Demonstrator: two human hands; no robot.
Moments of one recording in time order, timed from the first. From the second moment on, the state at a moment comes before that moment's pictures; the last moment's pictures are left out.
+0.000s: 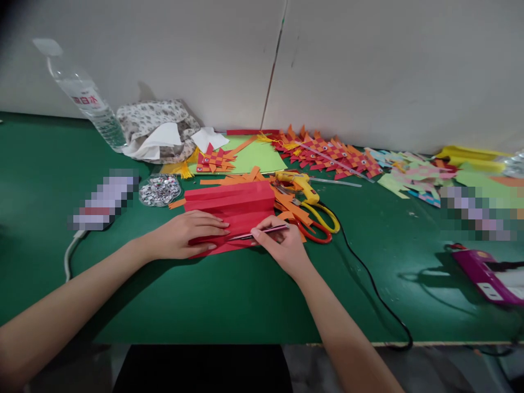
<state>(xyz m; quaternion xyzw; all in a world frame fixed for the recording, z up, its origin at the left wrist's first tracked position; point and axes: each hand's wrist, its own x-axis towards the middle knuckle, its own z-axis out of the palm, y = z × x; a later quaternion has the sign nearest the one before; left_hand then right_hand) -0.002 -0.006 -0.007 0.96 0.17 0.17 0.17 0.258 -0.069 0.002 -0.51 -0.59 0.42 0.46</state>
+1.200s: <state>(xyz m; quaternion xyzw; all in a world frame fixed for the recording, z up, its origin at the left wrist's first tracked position) -0.001 -0.006 -0.006 0.96 0.18 0.16 0.17 0.261 -0.069 0.004 -0.52 -0.64 0.38 0.41</state>
